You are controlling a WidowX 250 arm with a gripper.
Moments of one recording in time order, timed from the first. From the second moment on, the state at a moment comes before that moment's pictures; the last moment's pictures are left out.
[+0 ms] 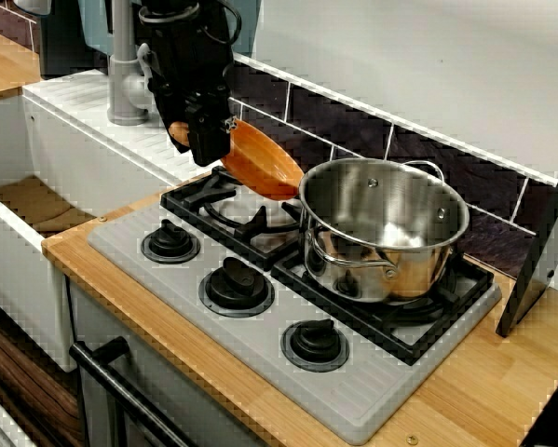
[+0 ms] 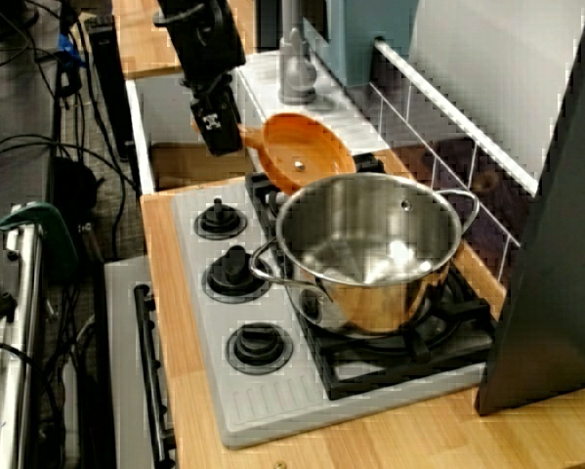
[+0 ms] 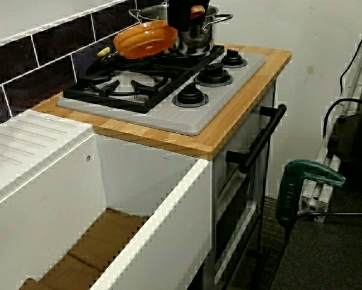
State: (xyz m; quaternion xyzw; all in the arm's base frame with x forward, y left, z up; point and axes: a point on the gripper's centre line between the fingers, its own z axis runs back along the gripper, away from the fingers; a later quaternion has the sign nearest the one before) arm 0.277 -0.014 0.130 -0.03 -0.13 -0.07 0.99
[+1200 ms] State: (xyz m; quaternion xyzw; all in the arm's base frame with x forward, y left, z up) arm 0.300 -0.010 0.129 -0.05 -0.13 -0.07 0.99
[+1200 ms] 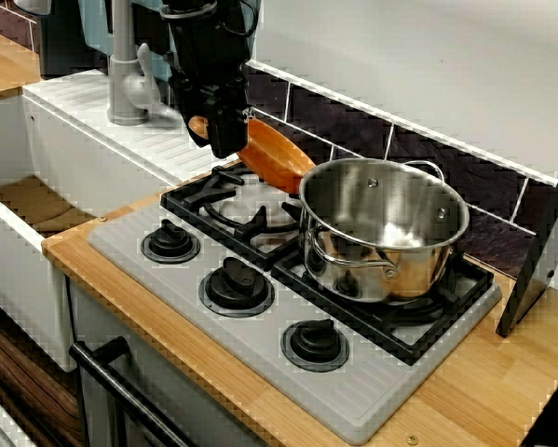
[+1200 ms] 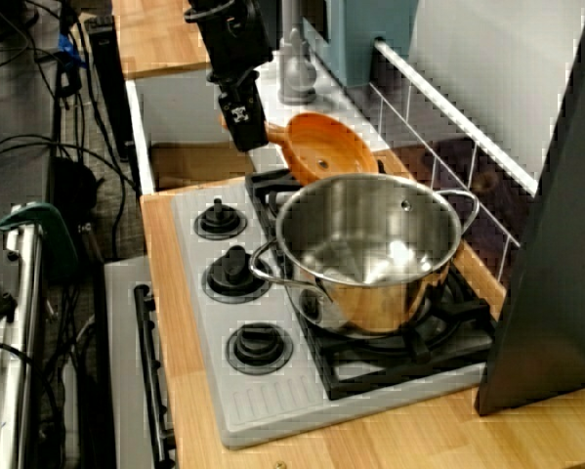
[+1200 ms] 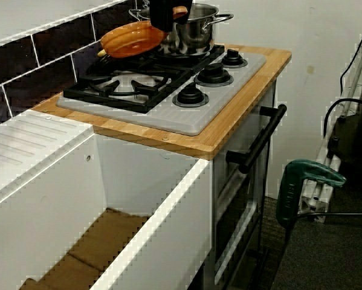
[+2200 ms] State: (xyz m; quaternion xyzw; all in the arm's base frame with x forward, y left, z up) arm 0.305 -0.004 0.121 -0.04 -0.14 -0.07 0.99
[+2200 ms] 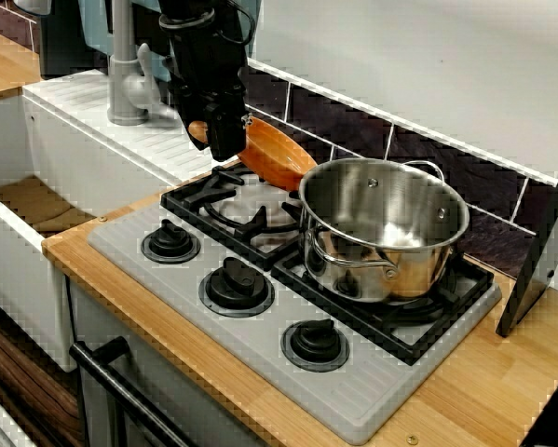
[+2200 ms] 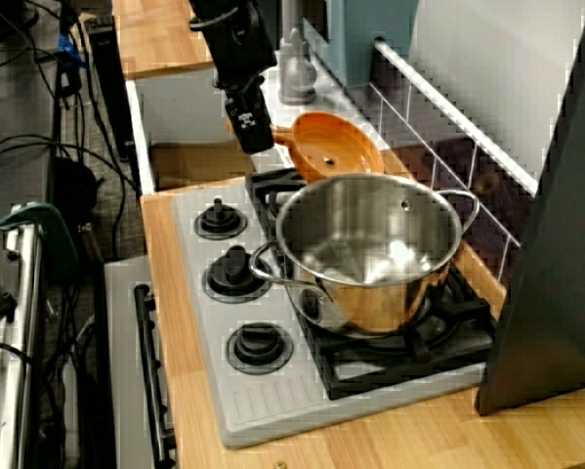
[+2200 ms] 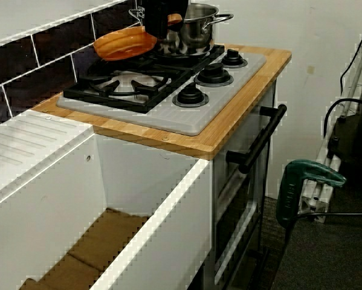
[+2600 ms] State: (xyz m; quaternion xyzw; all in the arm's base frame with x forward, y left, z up) arm 0.305 -0.006 0.119 -0.05 -0.14 -0.06 0.99
